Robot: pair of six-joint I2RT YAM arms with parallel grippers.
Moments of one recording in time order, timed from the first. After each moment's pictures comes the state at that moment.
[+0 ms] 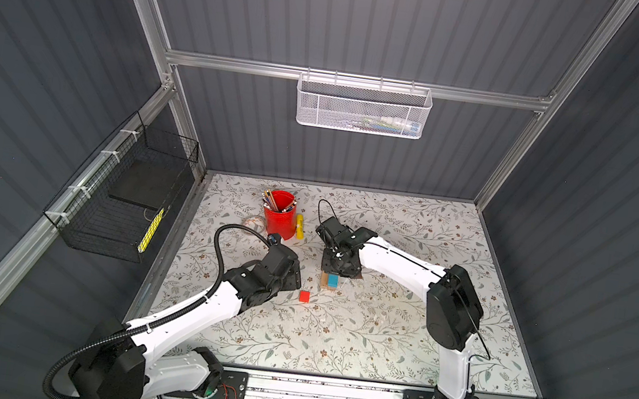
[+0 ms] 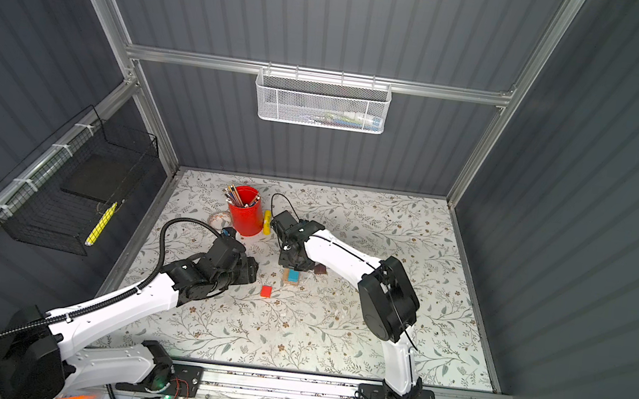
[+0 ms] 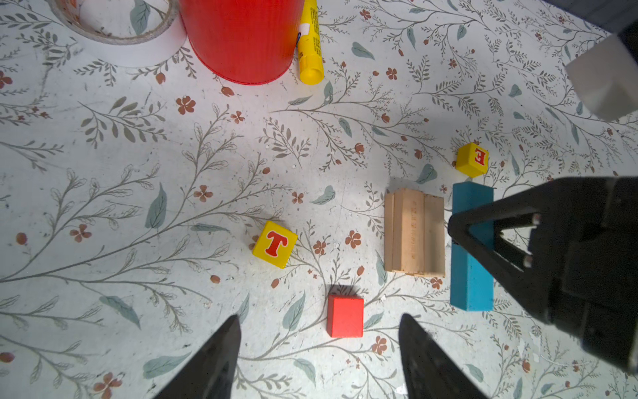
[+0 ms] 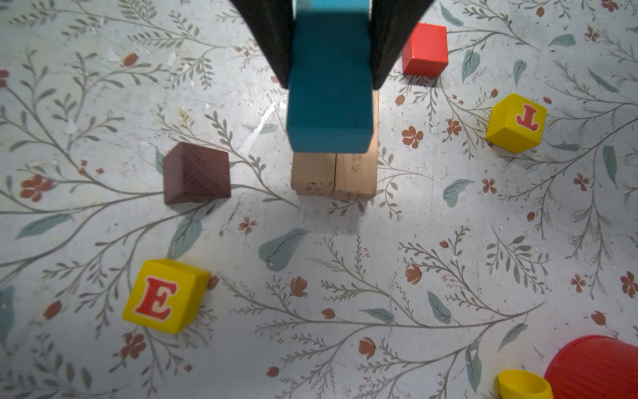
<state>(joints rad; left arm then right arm) -0.70 1.17 0.76 -0.46 -0.24 -0.70 0.82 2.03 1.65 -0.87 0.14 0.80</state>
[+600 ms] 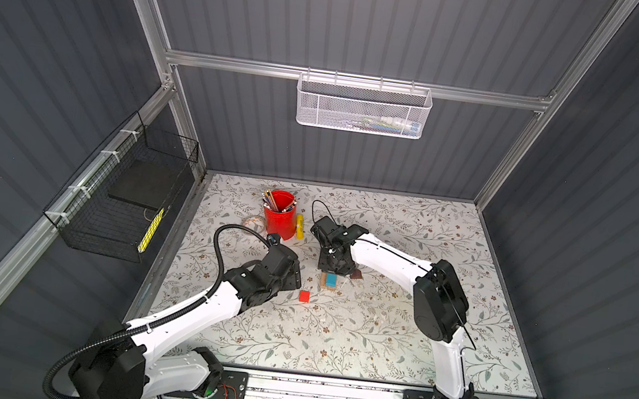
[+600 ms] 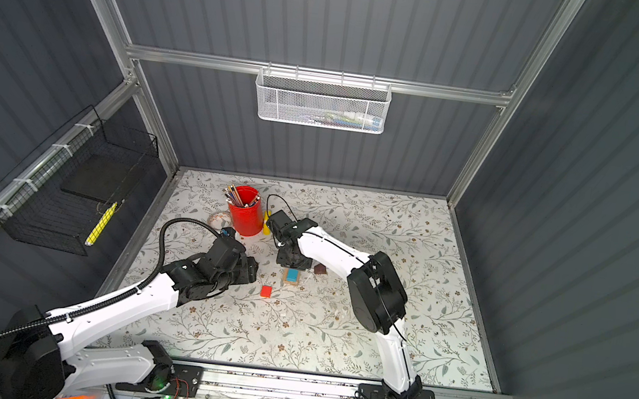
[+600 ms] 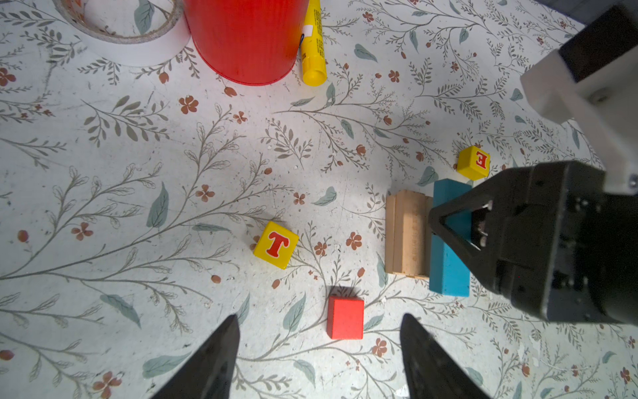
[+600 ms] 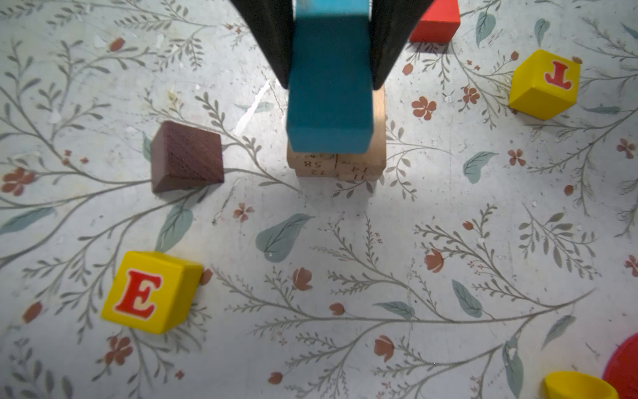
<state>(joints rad) -0.70 1.17 0.76 -0.46 -0.24 -0.71 0.82 2.12 1.74 -0.93 0.16 0.83</state>
